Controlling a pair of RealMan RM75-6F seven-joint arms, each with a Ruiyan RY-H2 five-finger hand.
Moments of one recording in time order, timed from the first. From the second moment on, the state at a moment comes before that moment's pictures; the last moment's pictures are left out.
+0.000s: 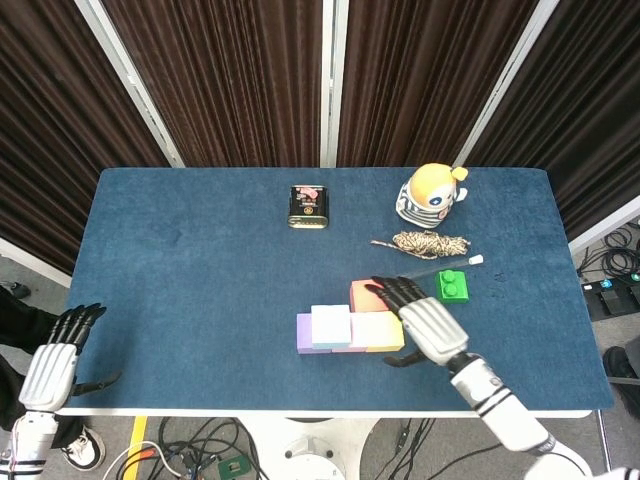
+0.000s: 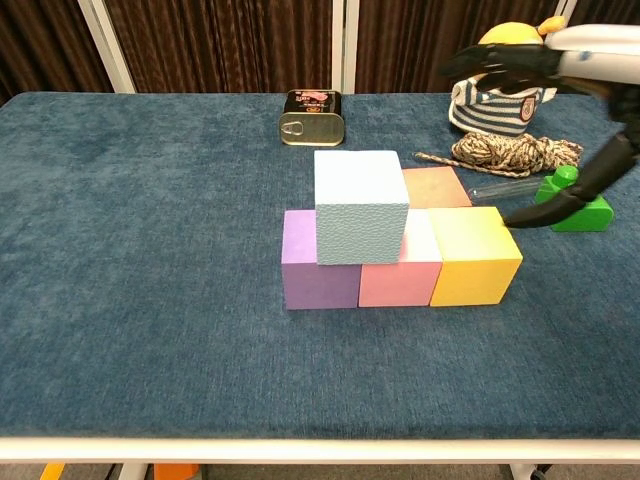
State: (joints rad) left arm -0.05 -1.30 0.02 -1.46 1.59 1.53 -0.21; right arm 0.51 -1.17 0.20 -2.05 -1.31 0.92 -0.20
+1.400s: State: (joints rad) left arm -0.04 -1.29 0.02 -1.44 1.59 1.54 -0.24; right arm 0.61 -1.20 0.19 -2.01 -1.05 1.18 -0.40
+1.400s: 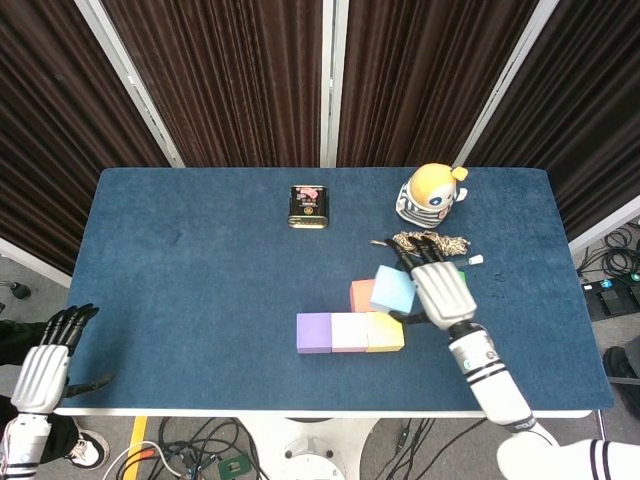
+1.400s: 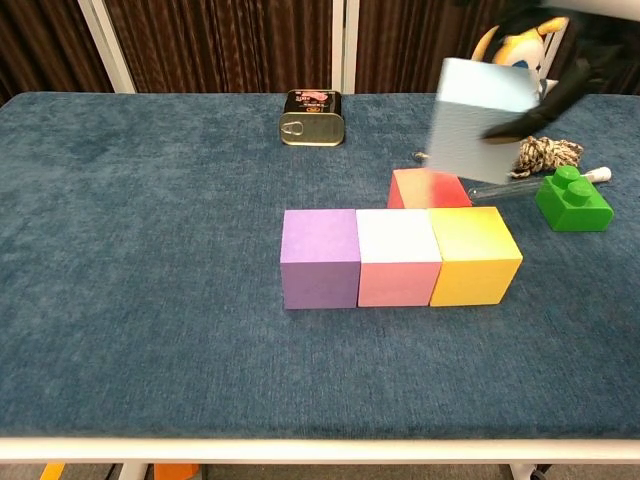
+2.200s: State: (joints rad) left arm -0.06 -1.28 0.03 -1.48 1.59 1.51 -0.19; right arm 0.22 -1.10 -0.04 -1.76 -1.27 1.32 0.02
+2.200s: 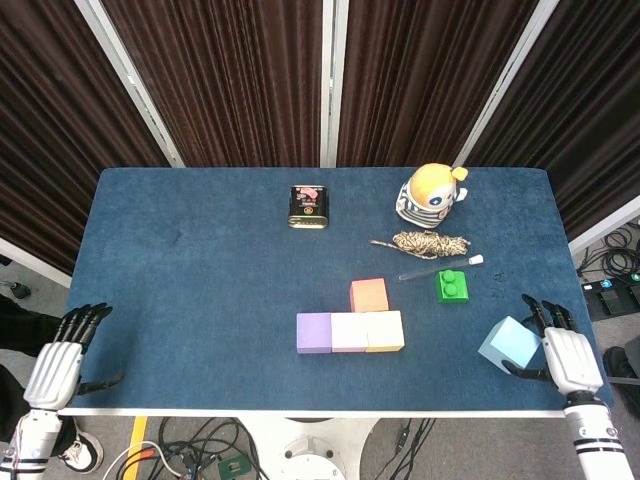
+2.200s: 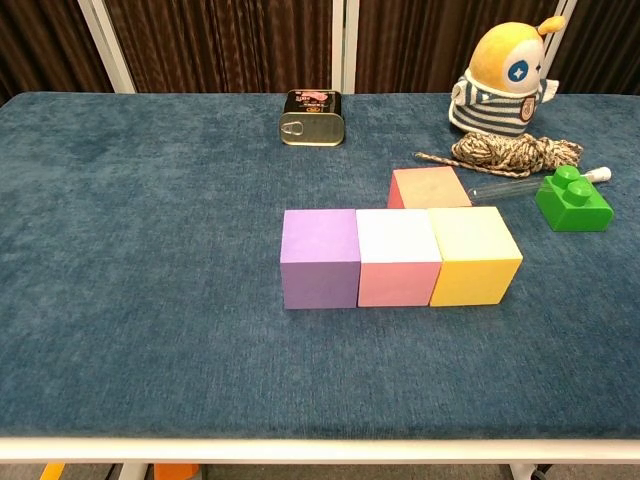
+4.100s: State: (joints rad) left arm -0.05 -1.29 0.03 -1.42 1.57 1.51 -0.27; right arm 0.73 -1.34 0.15 -1.87 -1.10 0.85 -0.46
